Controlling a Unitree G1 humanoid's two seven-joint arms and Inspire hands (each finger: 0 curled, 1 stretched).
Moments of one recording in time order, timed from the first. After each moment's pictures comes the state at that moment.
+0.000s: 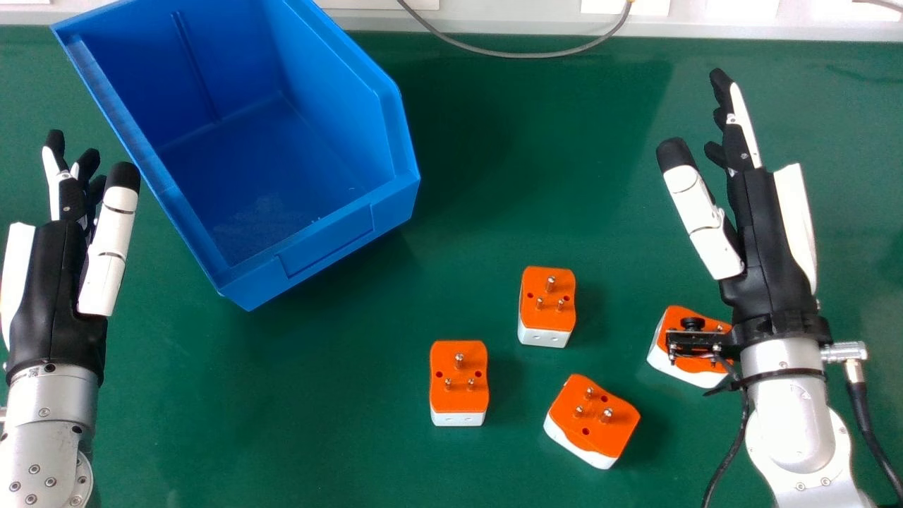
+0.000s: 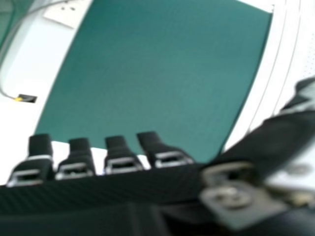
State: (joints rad) left arm 0.00 0.32 0.32 0.21 -0.01 -0.23 -0.04; right arm -0.13 -0.17 -0.03 0.31 -0.28 -0.40 -0.19
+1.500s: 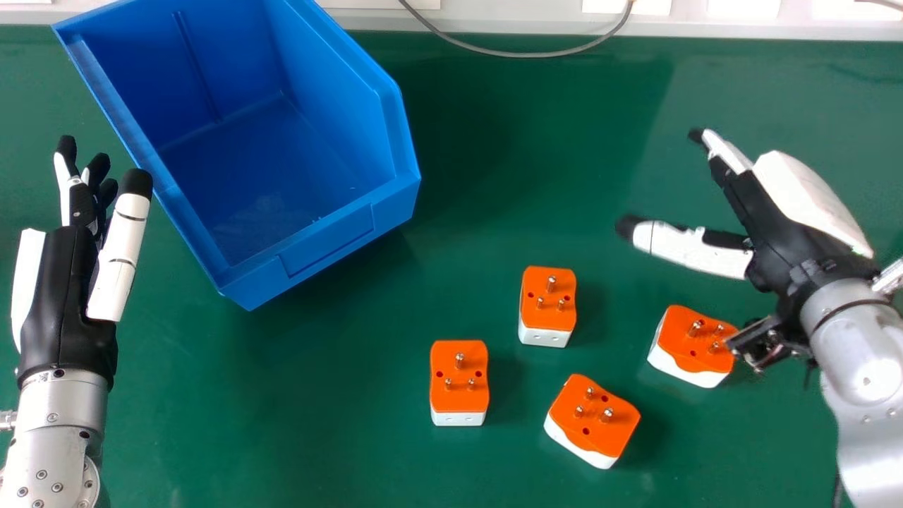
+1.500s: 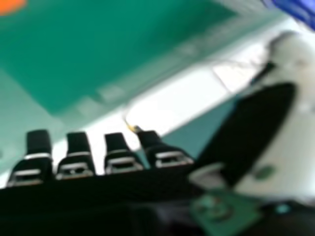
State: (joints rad) left arm 0.00 0.31 0.32 0.23 -0.04 -0.26 -0.07; right arm -0.17 -0.46 0.11 -0.19 -0.64 0.45 0.38
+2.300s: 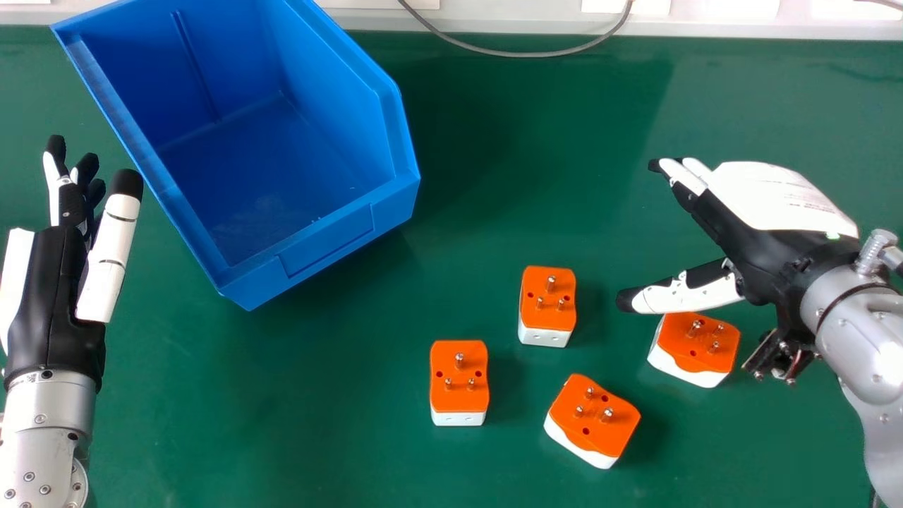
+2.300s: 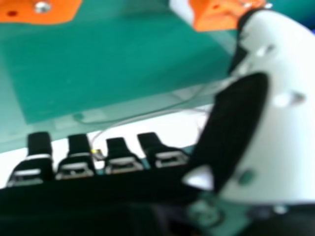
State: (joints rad) left arm 0.01 0.33 0.32 0.22 -0.04 -0.26 -0.06; right arm -0.17 -0.64 0.23 -0.25 -0.75 0.33 0.46
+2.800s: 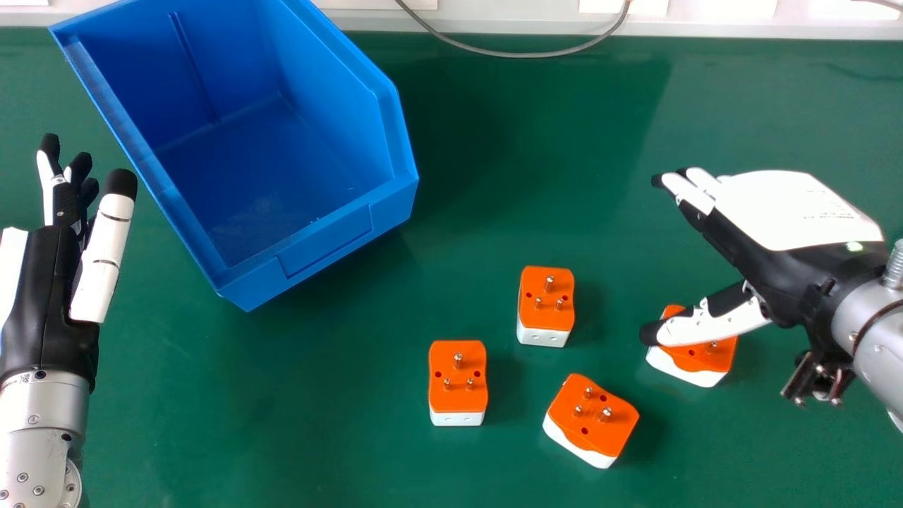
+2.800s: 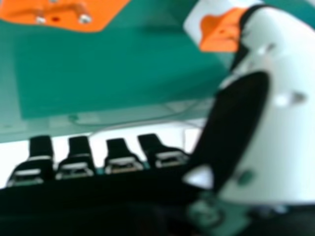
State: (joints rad) left arm 0.01 0.34 0.33 0.23 -0.04 -0.27 -0.06; right arm -0.09 -0.76 0.19 -0.41 -0.81 0.28 0.59
